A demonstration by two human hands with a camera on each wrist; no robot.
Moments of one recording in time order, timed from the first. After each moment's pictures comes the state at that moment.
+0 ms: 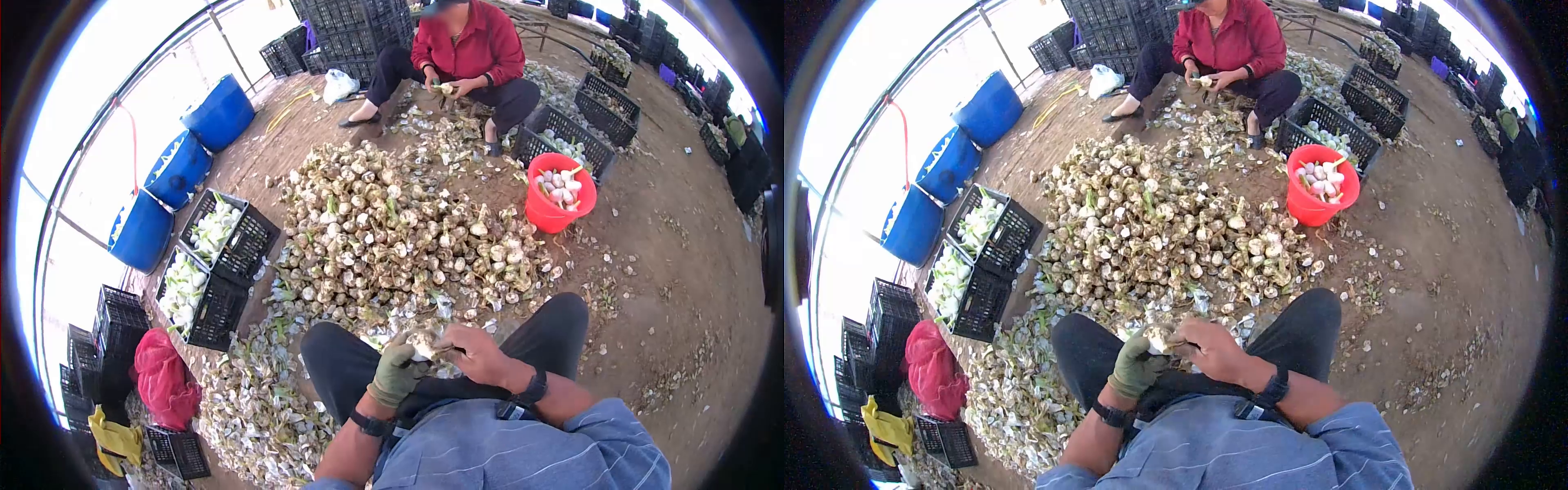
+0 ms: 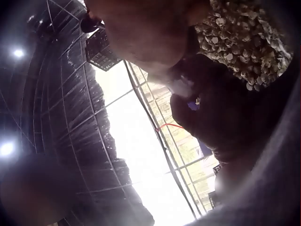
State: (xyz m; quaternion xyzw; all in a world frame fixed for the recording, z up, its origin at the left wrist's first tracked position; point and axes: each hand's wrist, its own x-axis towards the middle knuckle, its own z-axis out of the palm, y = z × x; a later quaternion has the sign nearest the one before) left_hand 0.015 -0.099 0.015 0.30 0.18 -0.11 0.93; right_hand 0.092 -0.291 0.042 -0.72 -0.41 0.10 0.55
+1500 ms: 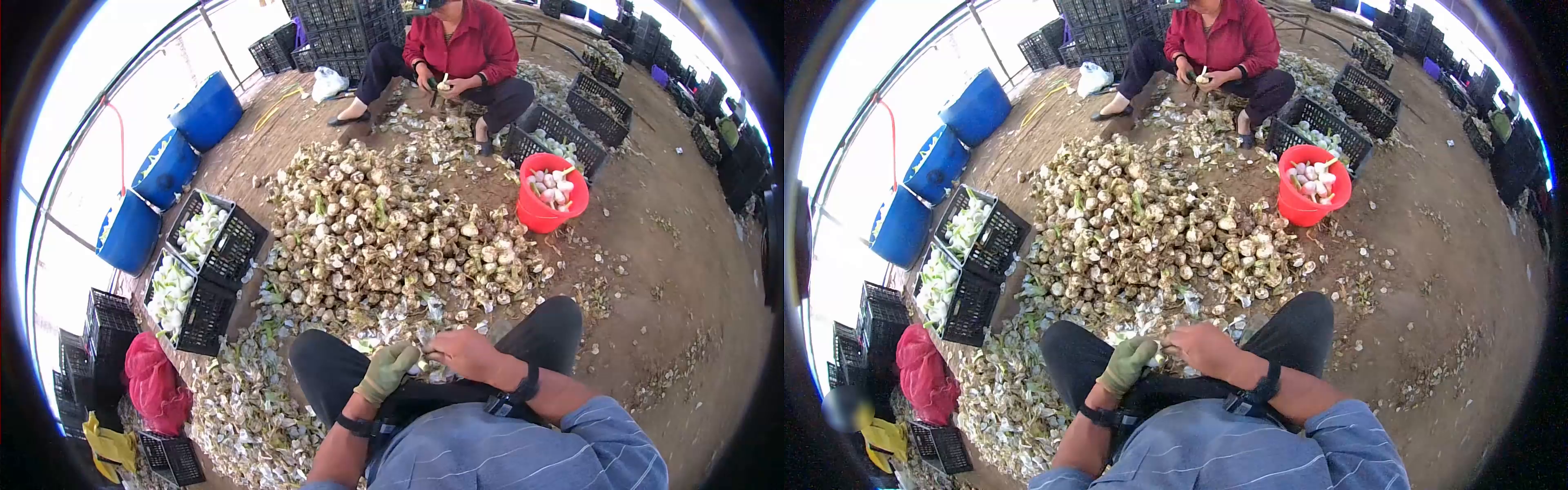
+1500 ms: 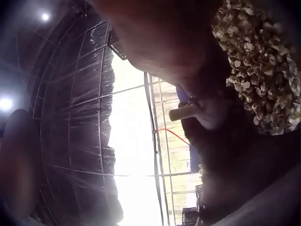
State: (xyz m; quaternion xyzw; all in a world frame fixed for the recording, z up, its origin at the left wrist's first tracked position) left_hand 0.024 -0.077 0.011 0.69 0.13 -0.16 0.69; right_hand 0.106 -0.282 0.032 -0.79 -0.44 0.13 0.39
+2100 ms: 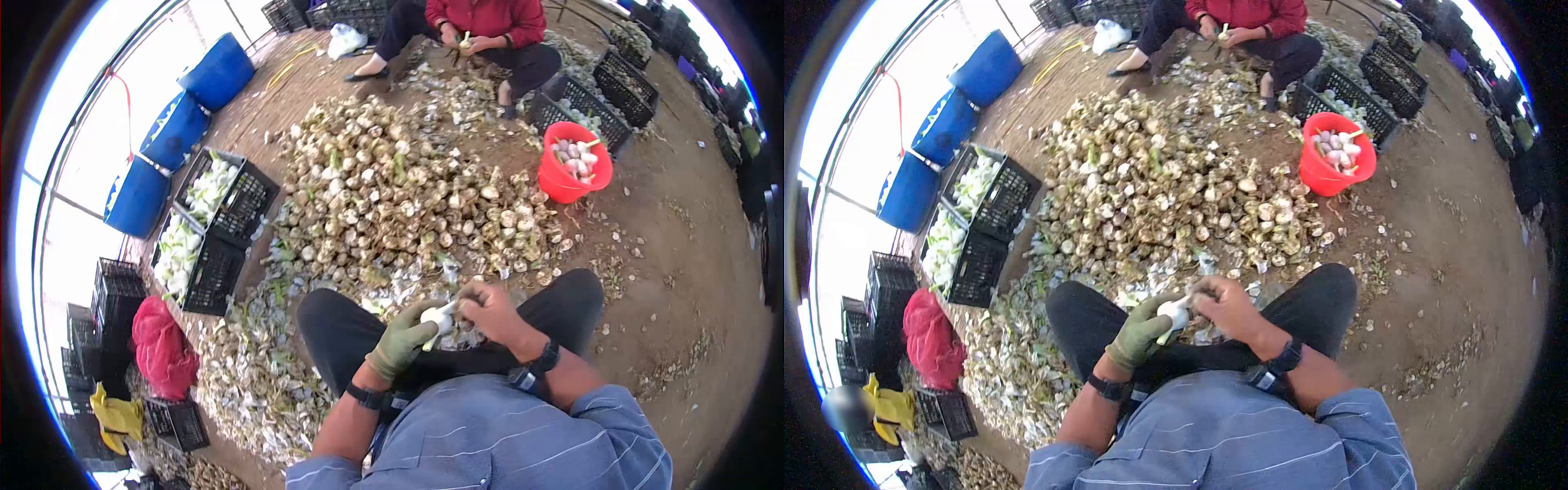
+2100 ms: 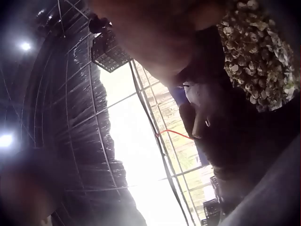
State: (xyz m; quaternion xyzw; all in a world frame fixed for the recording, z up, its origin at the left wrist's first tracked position) left_hand 0.016 -0.086 0.018 0.50 0.15 -0.18 0.84; right_hand 0.102 -0.283 0.021 -0.65 -0.10 0.33 0.68
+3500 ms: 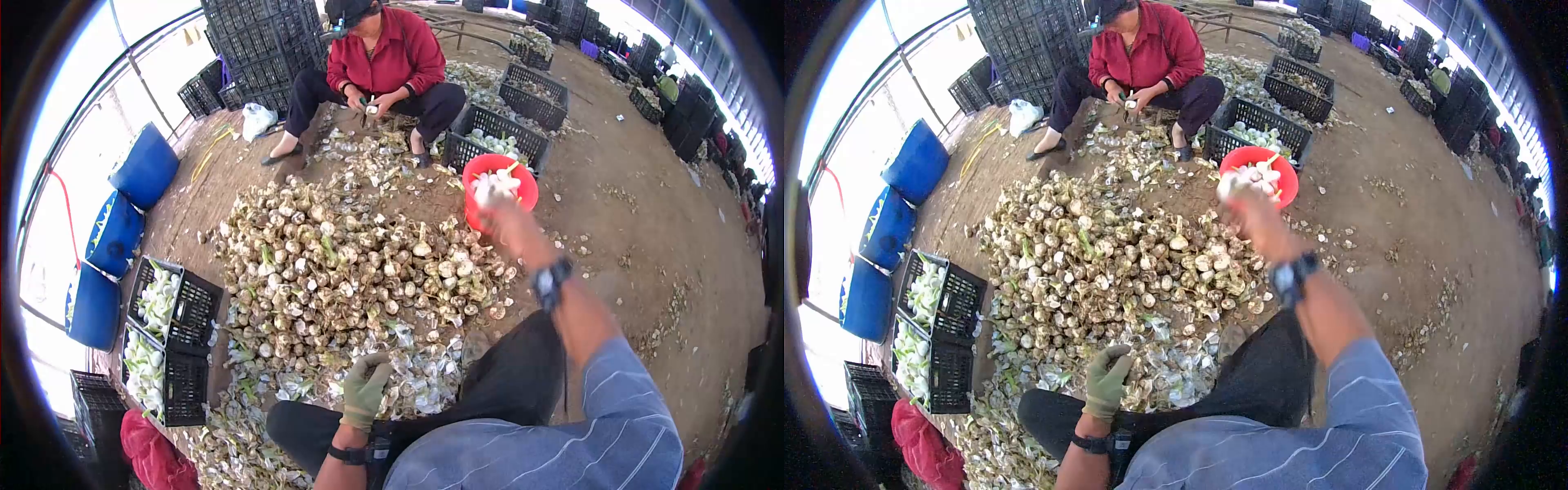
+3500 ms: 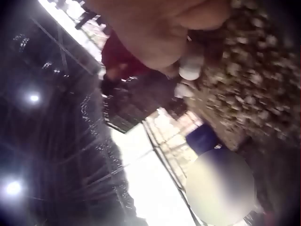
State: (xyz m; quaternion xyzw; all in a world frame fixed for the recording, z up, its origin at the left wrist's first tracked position) left_hand 0.076 -0.084 0.002 0.63 0.19 -0.08 0.75; right_hand 0.337 -0.418 0.055 -0.70 0.04 0.07 0.71
